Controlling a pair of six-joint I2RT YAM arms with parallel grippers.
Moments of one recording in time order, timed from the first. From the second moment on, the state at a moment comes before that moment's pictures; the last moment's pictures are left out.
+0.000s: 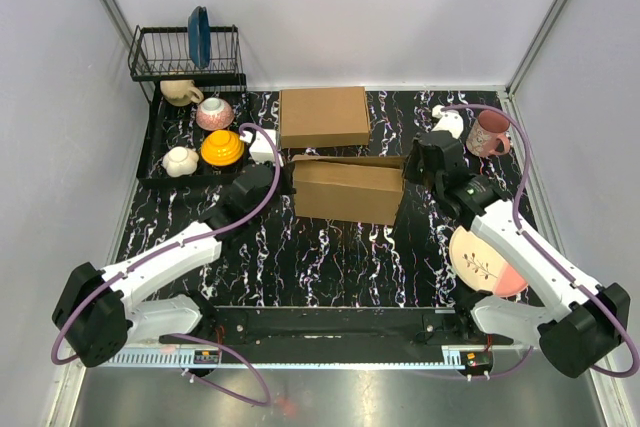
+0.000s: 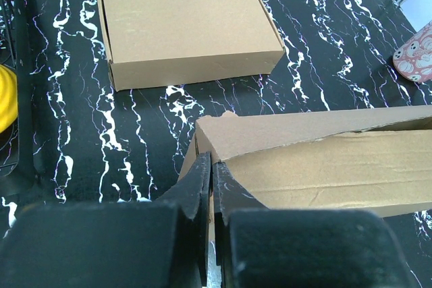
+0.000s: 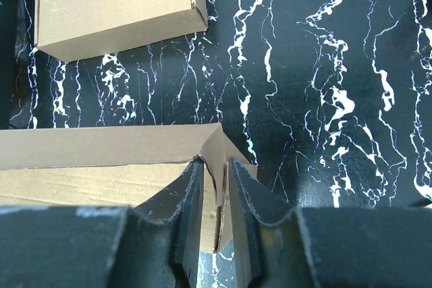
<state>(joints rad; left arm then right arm) -0.73 1.13 0.71 0.18 -0.42 -0.34 0.52 1.13 1.02 -0.43 0.36 0.51</state>
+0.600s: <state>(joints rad) -0.75 1.13 0.72 0.17 -0.43 -0.35 0.52 1.10 0.92 -0.29 0.36 0.53</state>
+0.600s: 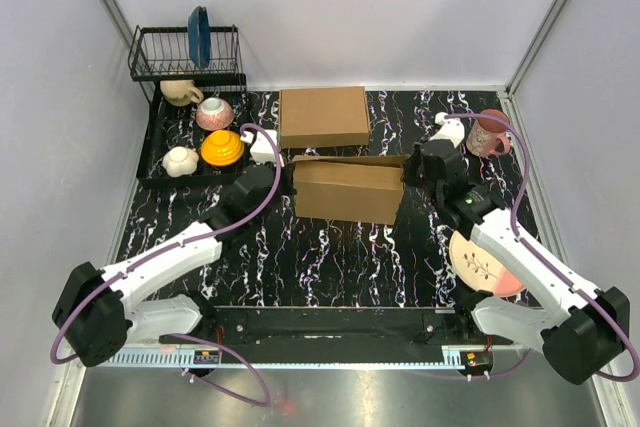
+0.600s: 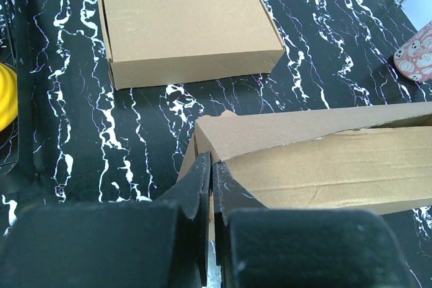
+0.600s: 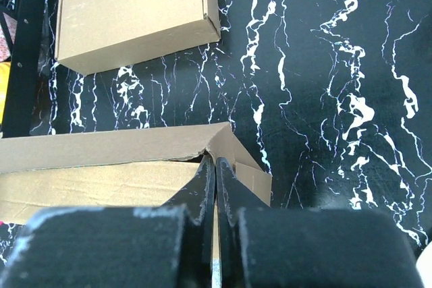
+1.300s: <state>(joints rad) -0.76 1.11 0.66 0.24 -0.45 -0.40 0.52 1.00 0.80 -0.27 0.36 0.82</state>
